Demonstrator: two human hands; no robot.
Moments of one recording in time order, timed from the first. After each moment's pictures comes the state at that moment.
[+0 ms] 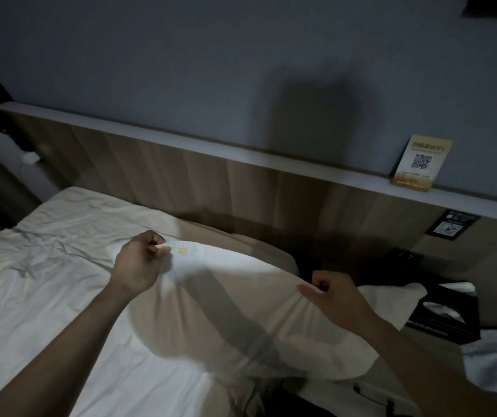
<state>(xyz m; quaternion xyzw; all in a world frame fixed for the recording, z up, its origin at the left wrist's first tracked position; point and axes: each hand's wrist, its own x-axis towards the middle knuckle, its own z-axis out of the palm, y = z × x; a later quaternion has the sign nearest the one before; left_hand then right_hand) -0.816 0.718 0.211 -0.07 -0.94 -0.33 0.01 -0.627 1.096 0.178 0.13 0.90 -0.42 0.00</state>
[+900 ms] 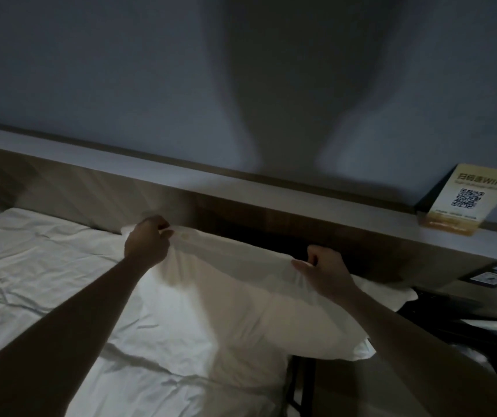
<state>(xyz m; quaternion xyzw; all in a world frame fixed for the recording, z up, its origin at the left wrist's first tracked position) -1.094 0.873 0.145 -0.09 -0.97 -0.21 -0.06 -0.875 1.211 0.131 0.22 0.90 -0.38 0.00</state>
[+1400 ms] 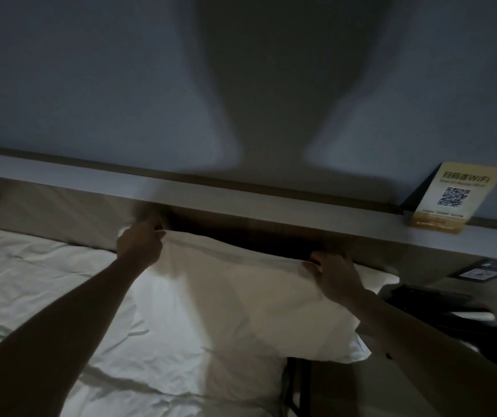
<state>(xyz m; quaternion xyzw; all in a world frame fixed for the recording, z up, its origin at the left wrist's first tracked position) -1.131 0.919 0.133 -0.14 -0.98 -0.09 -0.04 -0.873 1.266 0.098 0.20 0.96 -0.18 0.01</state>
